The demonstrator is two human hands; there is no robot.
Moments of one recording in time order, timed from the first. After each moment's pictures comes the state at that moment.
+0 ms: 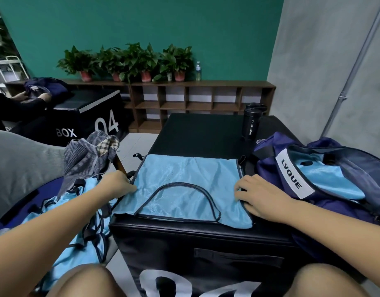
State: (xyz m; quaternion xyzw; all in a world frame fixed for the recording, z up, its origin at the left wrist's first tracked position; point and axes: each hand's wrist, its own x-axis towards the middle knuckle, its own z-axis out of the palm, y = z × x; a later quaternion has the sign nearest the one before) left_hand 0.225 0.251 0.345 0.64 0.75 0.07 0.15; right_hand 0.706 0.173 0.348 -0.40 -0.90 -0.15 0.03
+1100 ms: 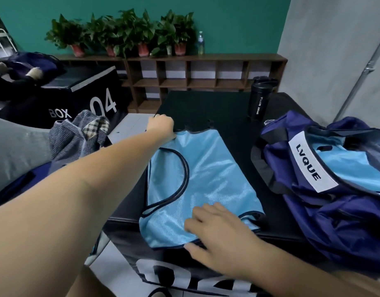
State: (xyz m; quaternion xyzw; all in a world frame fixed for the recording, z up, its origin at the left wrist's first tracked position) left_hand 0.373 0.406 0.373 0.75 0.65 0.02 -0.11; right_hand 0.581 0.086 0.328 -0.38 -0.92 -0.01 0.12
